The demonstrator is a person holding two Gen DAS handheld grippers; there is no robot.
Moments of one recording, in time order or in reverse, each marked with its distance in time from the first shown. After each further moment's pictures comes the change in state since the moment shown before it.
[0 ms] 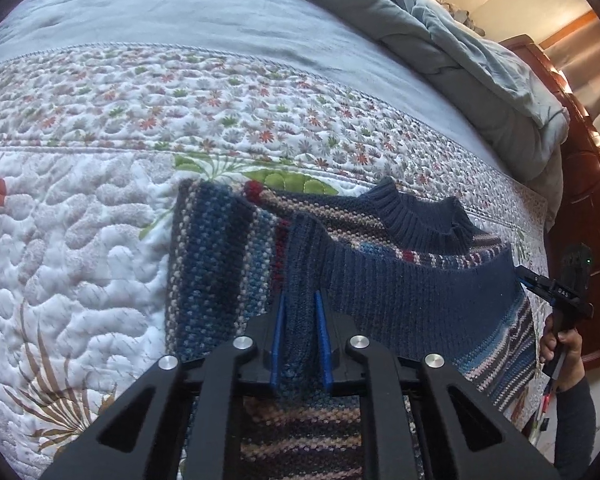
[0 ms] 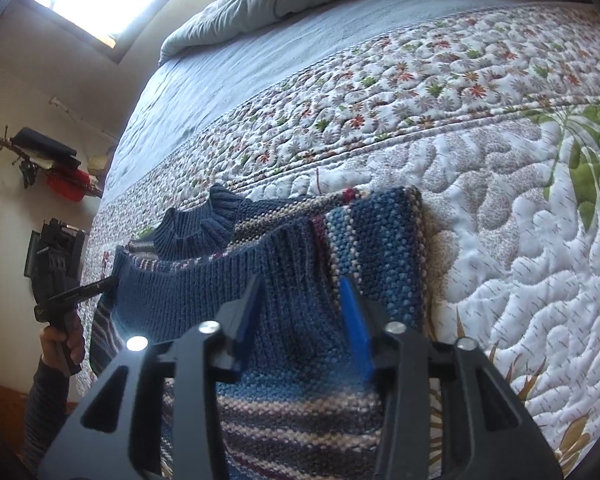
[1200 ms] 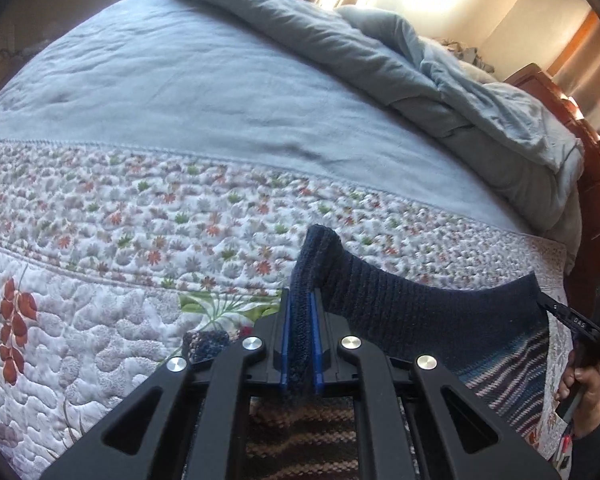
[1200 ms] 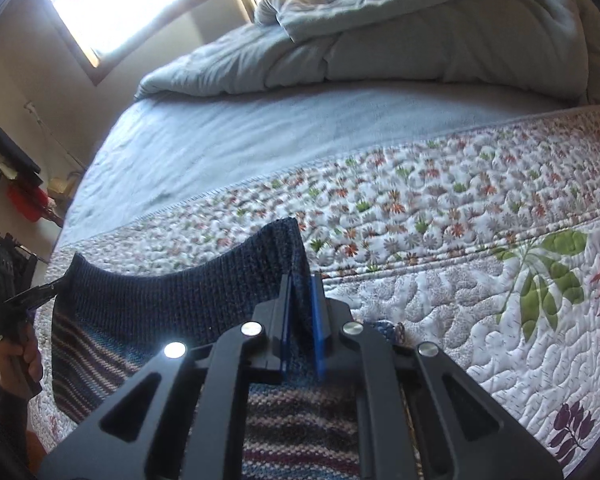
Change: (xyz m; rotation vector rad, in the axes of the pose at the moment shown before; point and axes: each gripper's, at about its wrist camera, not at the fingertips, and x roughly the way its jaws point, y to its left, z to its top) left arm -0.009 -0.028 0.069 -0.007 -0.161 0.131; right arm -0.010 0.031 0.057 -0.024 -0.165 -0.232
